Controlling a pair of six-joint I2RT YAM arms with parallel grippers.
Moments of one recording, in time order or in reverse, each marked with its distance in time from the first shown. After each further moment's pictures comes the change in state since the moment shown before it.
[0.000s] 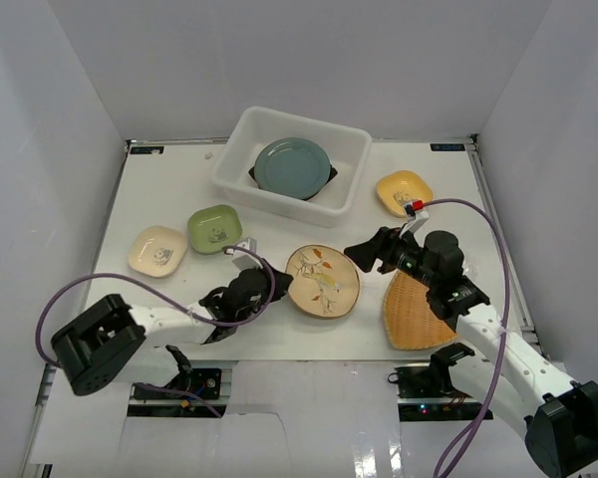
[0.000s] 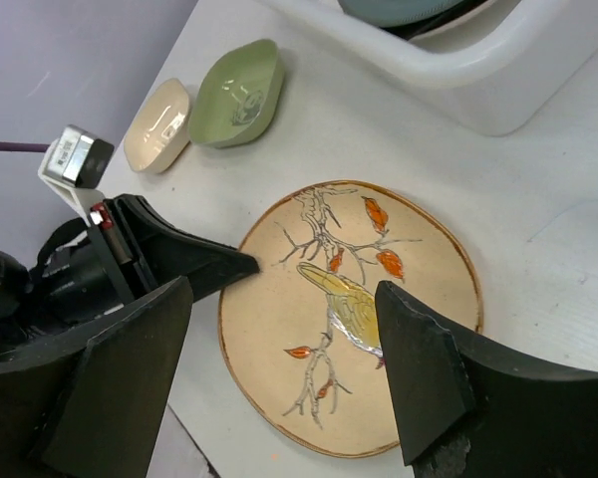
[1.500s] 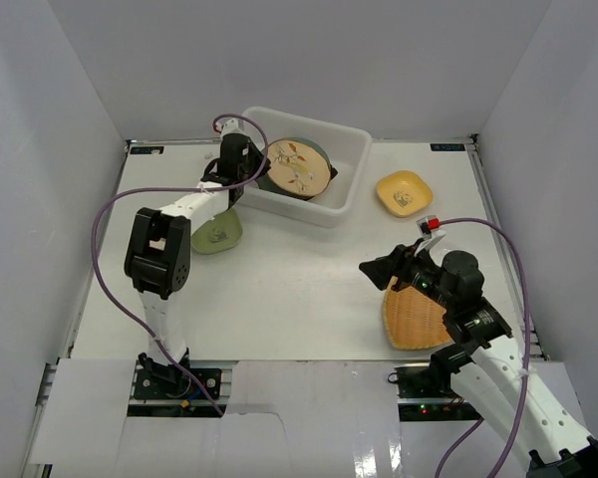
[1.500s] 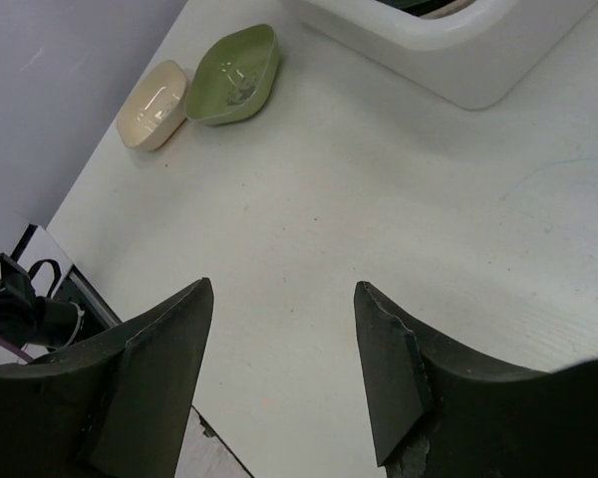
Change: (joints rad) left arm 0.584 0.602 1.052 -0.399 0.336 0.353; right arm -0.009 -0.294 -0.031 -0.273 0.001 -0.061
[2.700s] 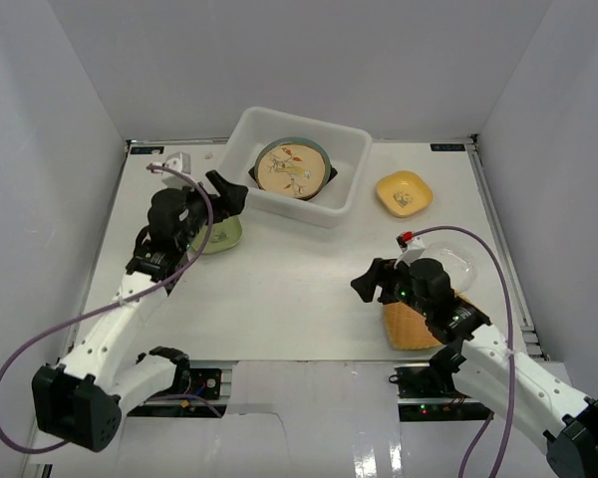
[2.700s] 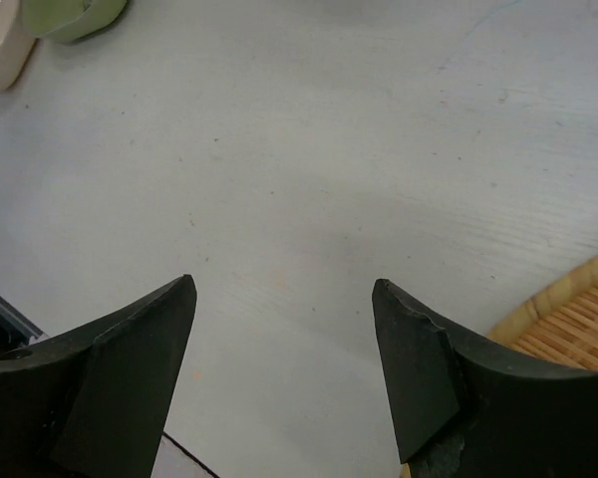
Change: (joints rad) left arm 0.013 -0.912 -0.554 -0.135 0.035 0.087; right arm 0.193 0.151 -0.115 0.024 0.276 0.031
